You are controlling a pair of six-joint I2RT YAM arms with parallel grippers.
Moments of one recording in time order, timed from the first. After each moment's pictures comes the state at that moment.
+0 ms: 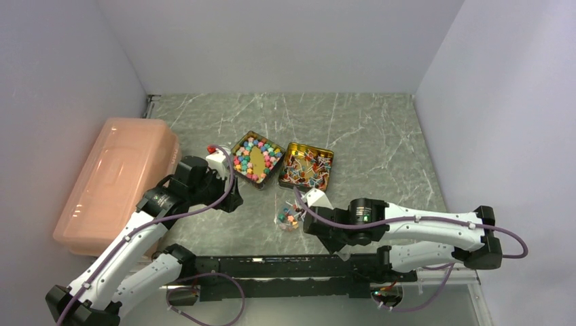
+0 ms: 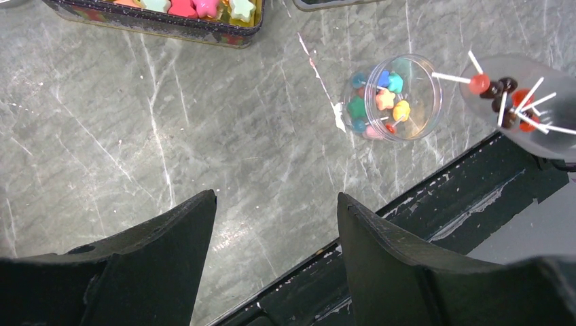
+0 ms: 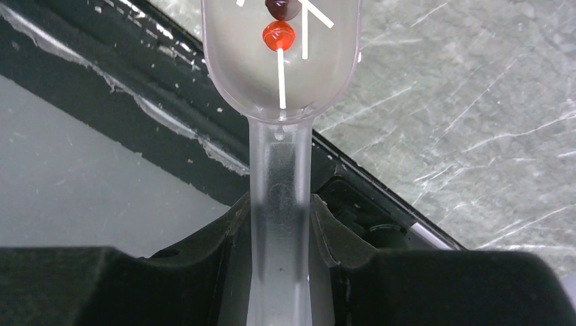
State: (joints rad) left arm -0.51 0.80 0.81 -0.74 0.18 -0.23; right arm 1.39 1.11 1.07 -1.22 0.28 0.68
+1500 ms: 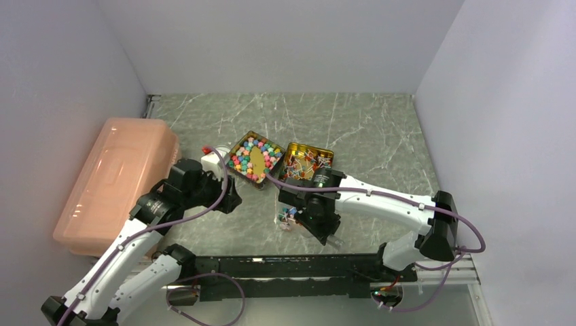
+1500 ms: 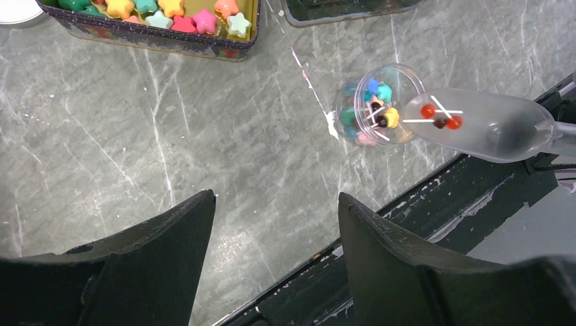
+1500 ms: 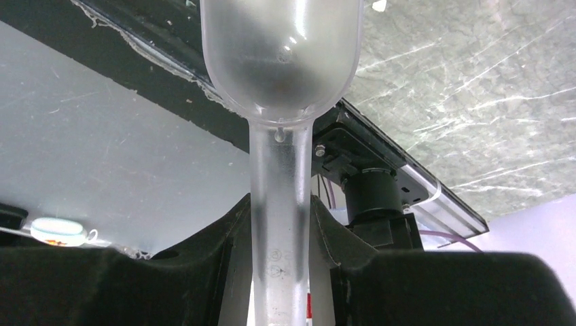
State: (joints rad) left arm -0.51 0.74 0.81 -0.74 0.19 -0.23; right arm 1.20 1.47 1.33 -1.44 0.01 0.44
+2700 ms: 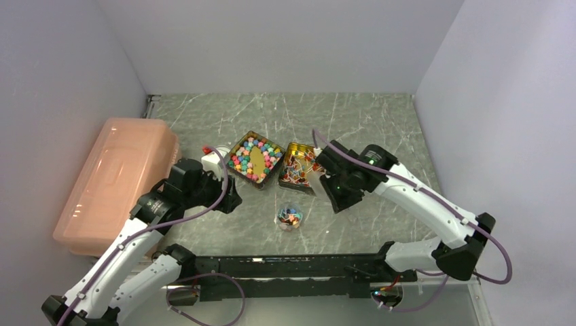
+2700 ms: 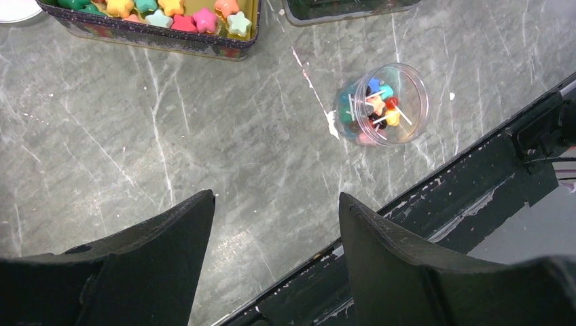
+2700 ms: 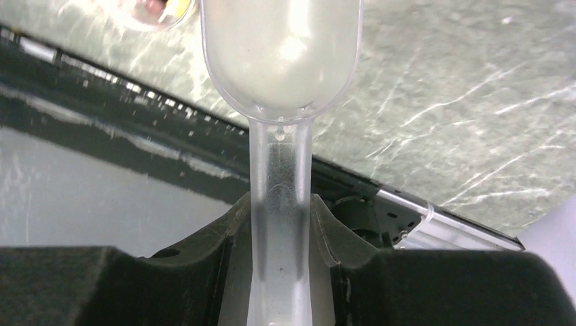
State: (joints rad) left arm -0.51 0.74 0.81 -0.74 0.18 -0.23; right arm 0.89 1.29 1.38 -1.43 0.06 0.40
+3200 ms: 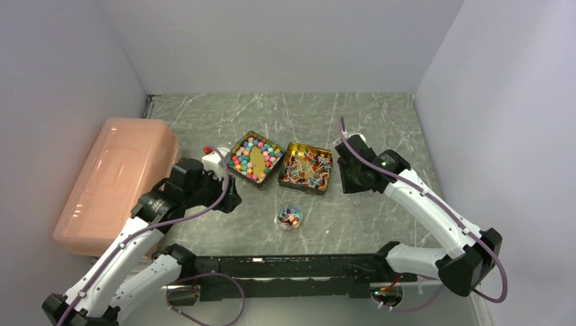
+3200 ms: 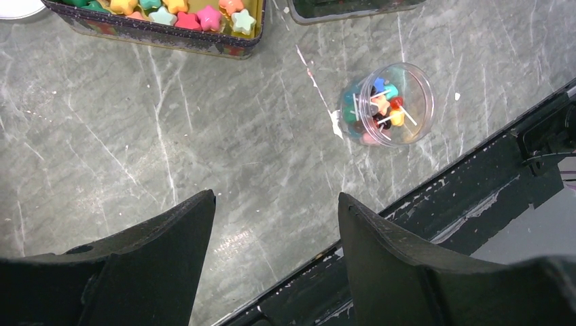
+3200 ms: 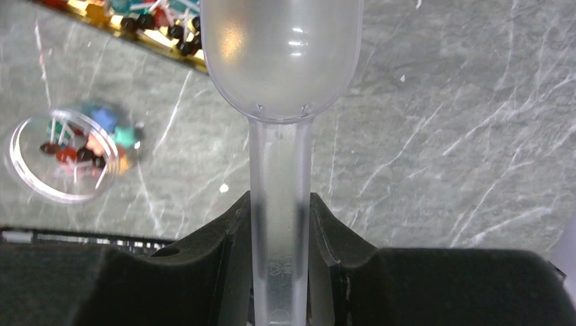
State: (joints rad) left arm -0.51 0.75 0.81 -0.74 0.18 -0.23; right arm 0.66 1.17 1.18 -1.14 0.28 0.44
